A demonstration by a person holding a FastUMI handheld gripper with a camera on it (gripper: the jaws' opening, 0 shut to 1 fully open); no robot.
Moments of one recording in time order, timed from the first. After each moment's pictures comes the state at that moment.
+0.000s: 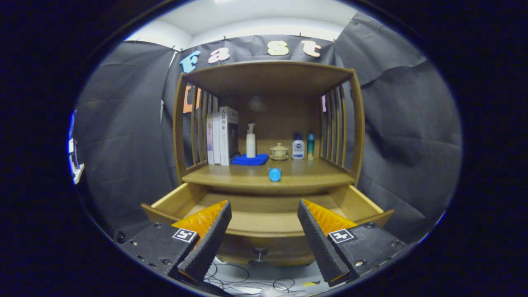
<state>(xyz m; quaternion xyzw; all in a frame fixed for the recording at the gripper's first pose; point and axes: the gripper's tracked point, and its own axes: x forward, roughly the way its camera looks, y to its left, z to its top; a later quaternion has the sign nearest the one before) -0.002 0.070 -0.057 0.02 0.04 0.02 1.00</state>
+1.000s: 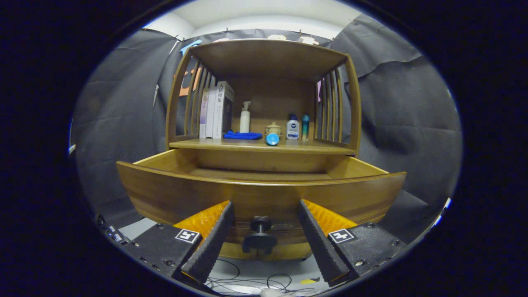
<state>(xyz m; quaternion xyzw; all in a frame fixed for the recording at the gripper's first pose) 0.020 0.078 -0.134 0.00 0.05 -0.02 1.00</state>
